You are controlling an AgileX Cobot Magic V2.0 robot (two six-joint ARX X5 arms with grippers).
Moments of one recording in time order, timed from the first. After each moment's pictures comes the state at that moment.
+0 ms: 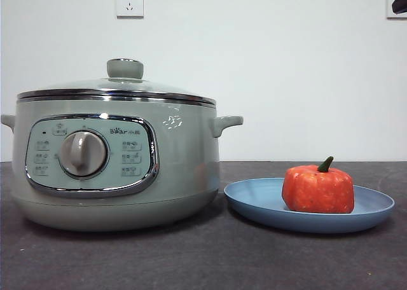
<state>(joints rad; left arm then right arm) -0.06 0.01 0.46 -0.44 0.05 0.01 0.50 0.47 0.55 -0.36 0.08 0.23</state>
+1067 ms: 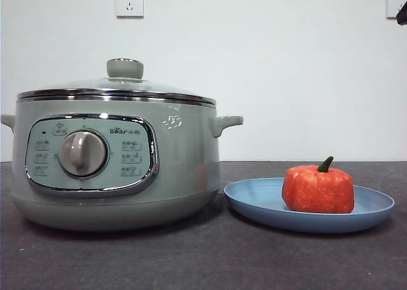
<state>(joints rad) 0.04 0.00 0.04 -0.25 0.05 0.01 0.50 0.47 0.55 -0.41 0.08 0.23</state>
